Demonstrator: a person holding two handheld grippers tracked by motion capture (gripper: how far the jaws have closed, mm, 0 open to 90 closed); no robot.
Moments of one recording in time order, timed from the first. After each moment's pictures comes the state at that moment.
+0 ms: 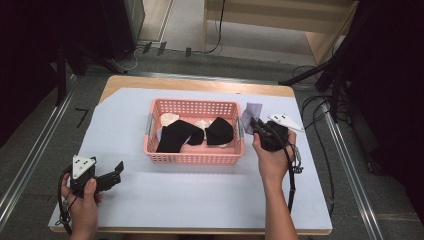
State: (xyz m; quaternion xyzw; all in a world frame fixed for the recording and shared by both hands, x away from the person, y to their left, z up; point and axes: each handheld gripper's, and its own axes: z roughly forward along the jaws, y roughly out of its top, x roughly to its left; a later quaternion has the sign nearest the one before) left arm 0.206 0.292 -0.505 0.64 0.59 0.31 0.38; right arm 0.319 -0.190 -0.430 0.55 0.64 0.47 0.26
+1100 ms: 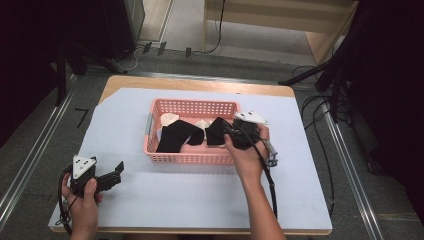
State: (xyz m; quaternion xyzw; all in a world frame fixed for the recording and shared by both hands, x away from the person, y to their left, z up) left arm 0.206 0.292 -0.505 0.64 0.59 0.31 0.38; right arm 0.326 -0.108 -0.429 0.52 0.70 0.42 0.25
